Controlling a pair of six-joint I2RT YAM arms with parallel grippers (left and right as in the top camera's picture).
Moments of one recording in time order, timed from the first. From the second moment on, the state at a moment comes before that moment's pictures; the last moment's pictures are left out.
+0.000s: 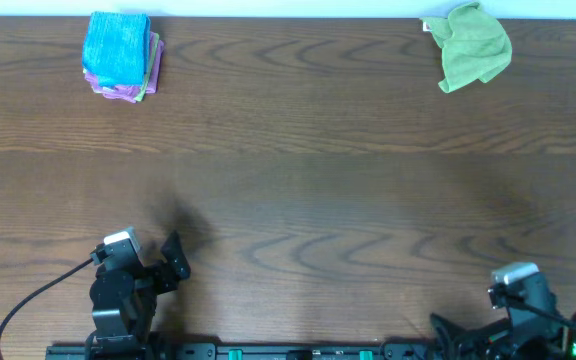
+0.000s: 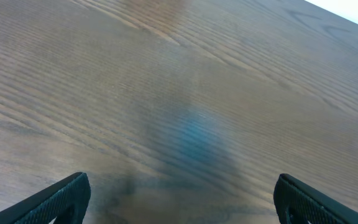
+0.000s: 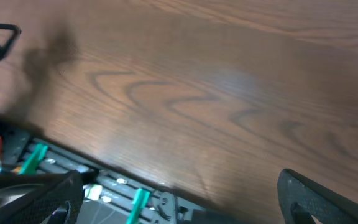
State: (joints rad) left arm 0.05 0.01 0.16 -0.69 0.02 -0.33; right arm 0.21 0.54 1.34 -1.62 -0.16 -0.01
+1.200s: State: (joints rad) left arm 0.05 0.01 0.16 -0.69 0.02 -0.33; right arm 0.13 0.02 0.26 -0.74 0.04 -0.01
